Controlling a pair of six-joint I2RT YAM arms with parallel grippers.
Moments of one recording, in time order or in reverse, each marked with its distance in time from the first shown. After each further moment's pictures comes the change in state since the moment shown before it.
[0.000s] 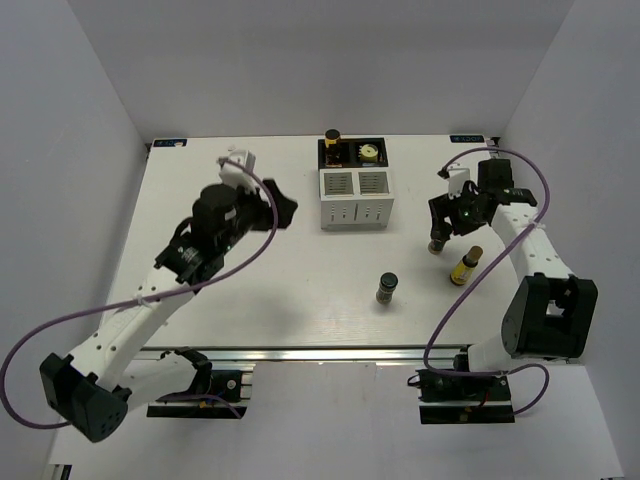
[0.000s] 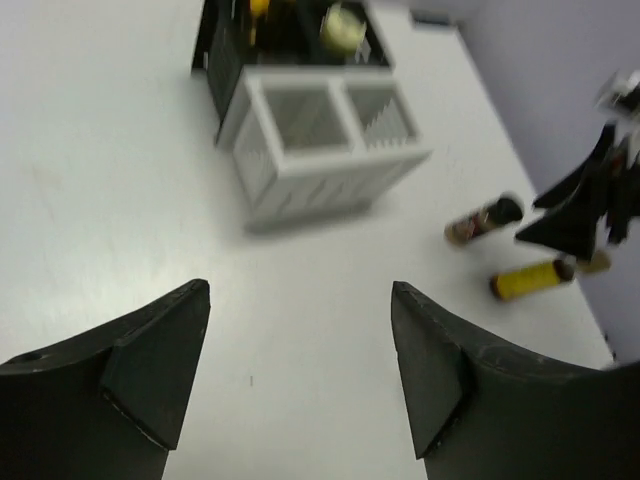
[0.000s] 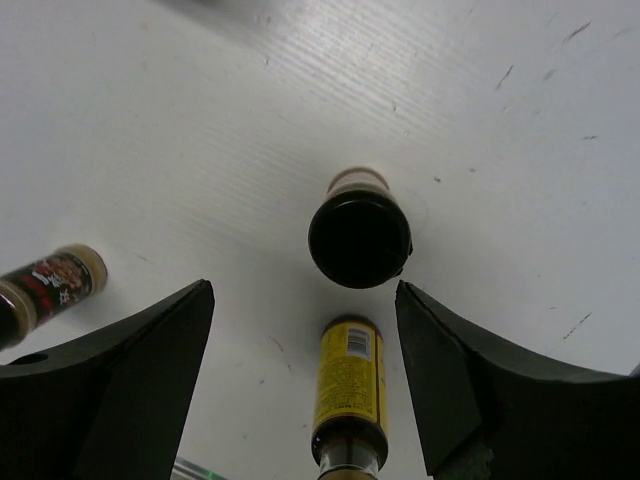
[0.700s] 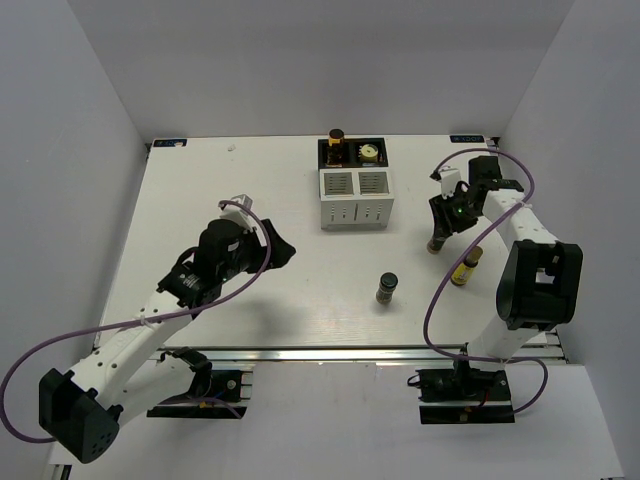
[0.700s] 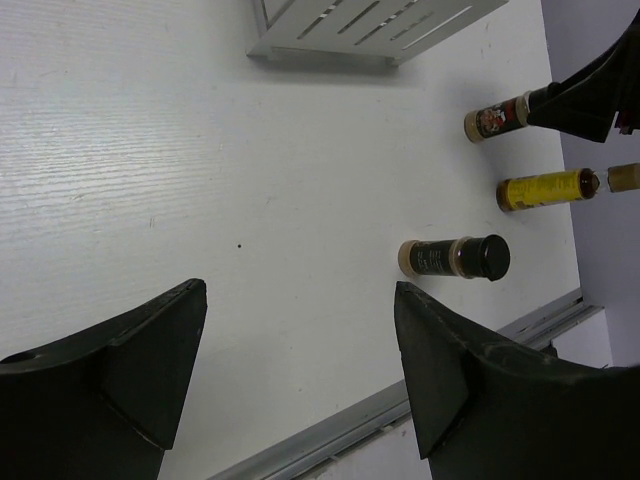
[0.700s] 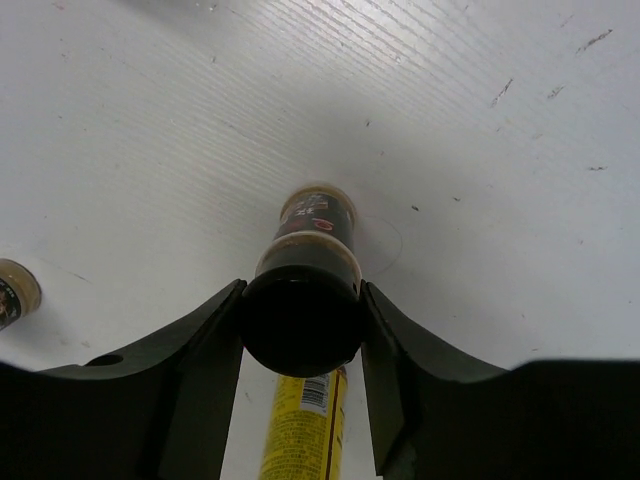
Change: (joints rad) left arm 0.000 -0.156 -0.327 -0.092 0.104 -0.231; right arm 0.000 0.207 0.072 0.005 0.042 -0.074
